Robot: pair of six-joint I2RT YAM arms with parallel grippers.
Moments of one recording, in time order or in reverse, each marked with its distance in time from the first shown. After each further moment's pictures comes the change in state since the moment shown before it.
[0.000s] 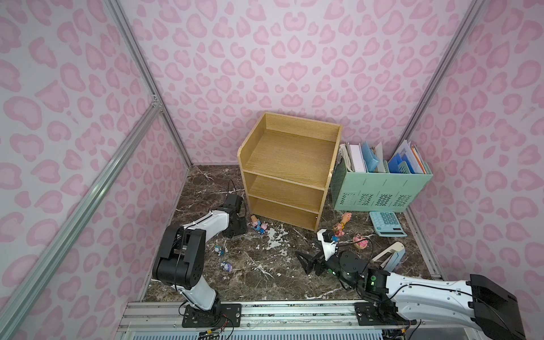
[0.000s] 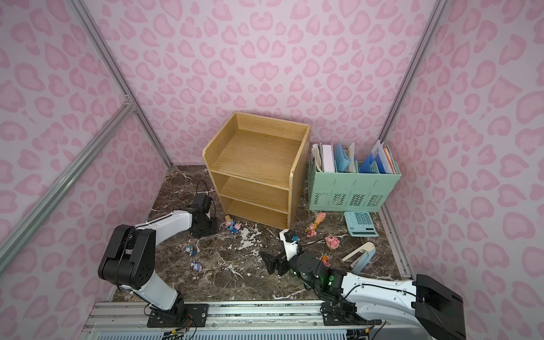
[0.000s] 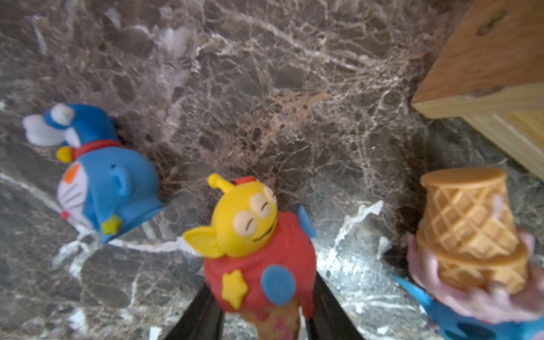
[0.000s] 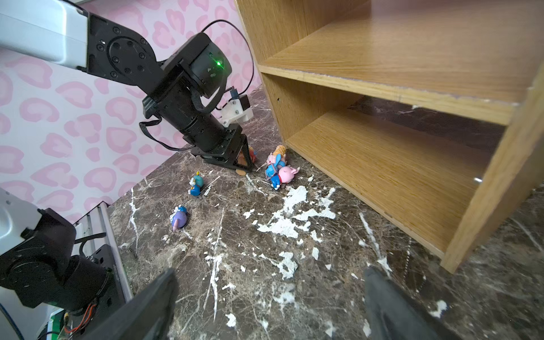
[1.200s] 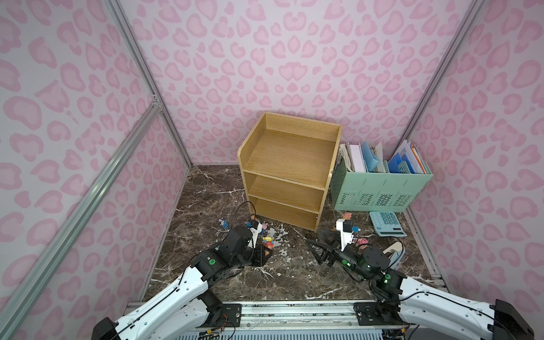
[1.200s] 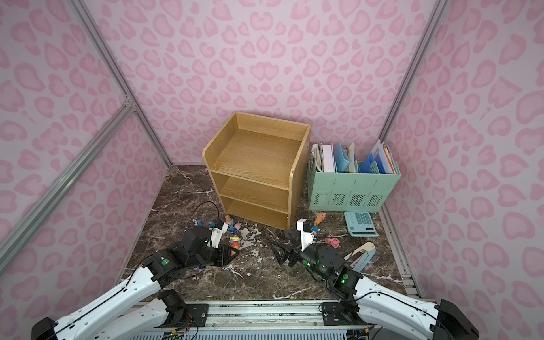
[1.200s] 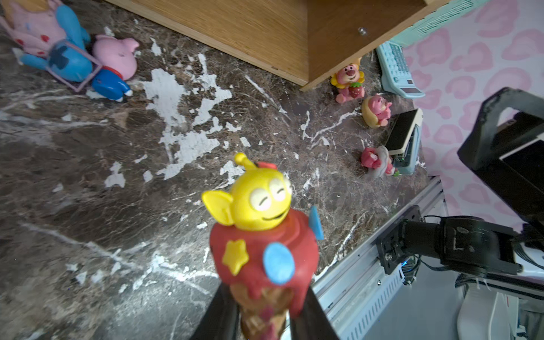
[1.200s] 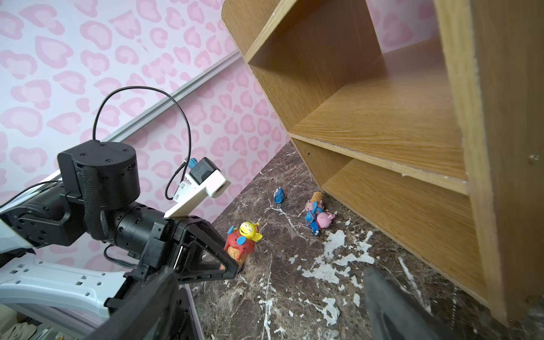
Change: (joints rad) left arm -0.542 -0.830 -0.311 0.000 0.271 -0.269; right arm -0.209 -0.204 -0.021 0.053 -0.299 0.149
